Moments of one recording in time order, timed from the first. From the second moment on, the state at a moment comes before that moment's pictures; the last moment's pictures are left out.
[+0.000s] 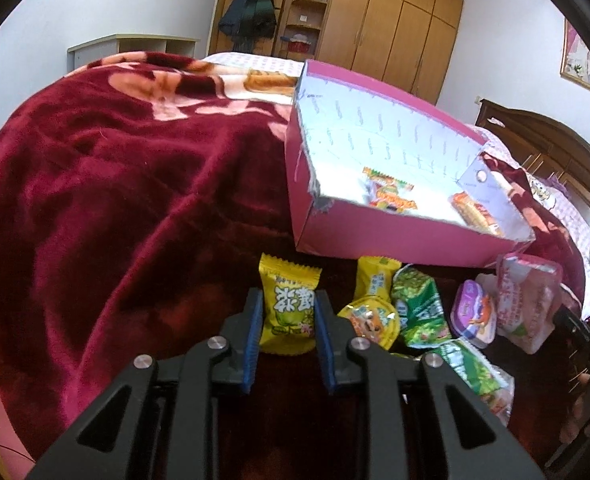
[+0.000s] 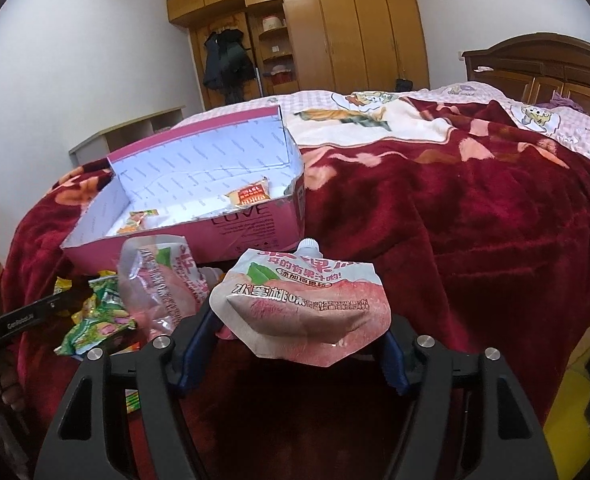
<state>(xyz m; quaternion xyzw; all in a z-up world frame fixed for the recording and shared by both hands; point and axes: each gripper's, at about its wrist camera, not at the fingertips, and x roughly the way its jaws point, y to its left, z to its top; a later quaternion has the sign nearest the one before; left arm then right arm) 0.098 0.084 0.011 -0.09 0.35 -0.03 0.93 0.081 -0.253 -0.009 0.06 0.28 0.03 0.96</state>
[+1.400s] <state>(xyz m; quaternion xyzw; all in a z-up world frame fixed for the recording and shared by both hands) 0.182 0.029 0.060 -0.02 0.30 -0.07 0.95 0.104 -0.237 0.043 0.02 0.22 0.07 0.97</state>
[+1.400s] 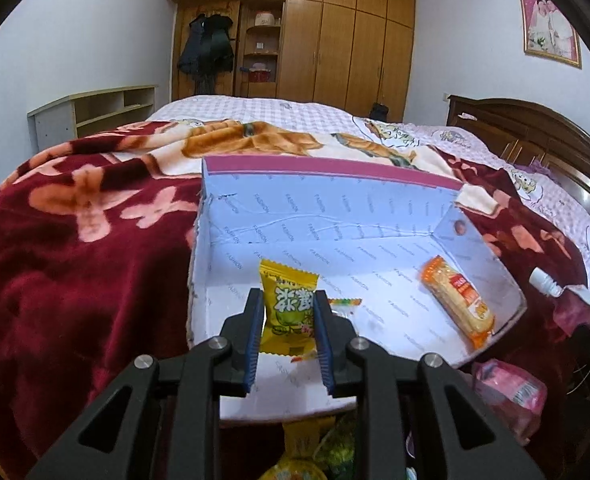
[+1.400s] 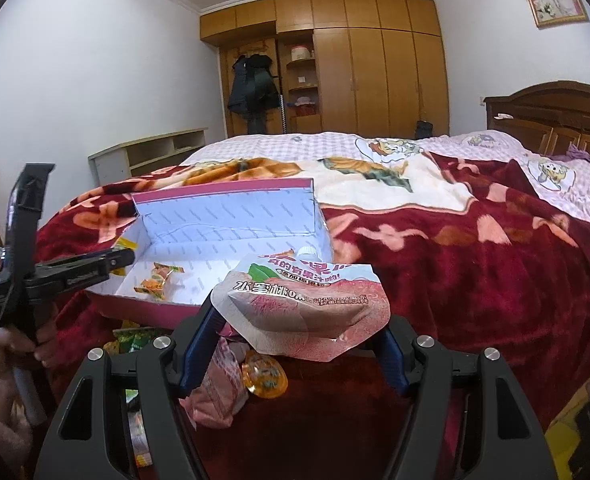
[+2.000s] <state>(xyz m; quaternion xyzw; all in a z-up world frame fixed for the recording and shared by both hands) 0.219 0.029 0.038 0.01 0.32 -0.03 0.95 0.159 -0.212 0.042 0.02 0.24 0.10 0.97</state>
